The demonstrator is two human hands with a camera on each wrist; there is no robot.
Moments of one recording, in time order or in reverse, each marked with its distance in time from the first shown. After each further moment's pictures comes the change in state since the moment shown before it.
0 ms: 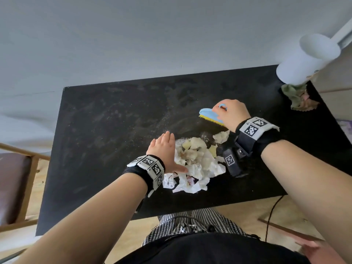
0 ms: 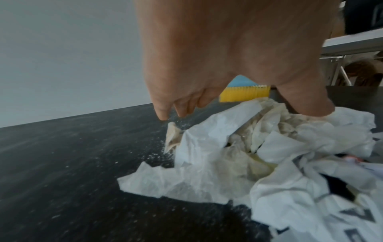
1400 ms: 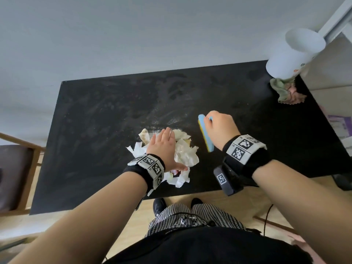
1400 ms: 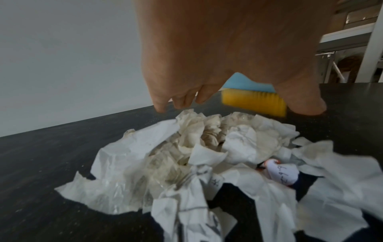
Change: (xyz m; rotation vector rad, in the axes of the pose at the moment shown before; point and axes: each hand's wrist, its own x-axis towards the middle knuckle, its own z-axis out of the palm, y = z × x) left_hand -0.023 0.055 0.018 0.060 0.063 -0.019; right_hand -0.067 0.032 0.009 -0.089 0.041 -0.115
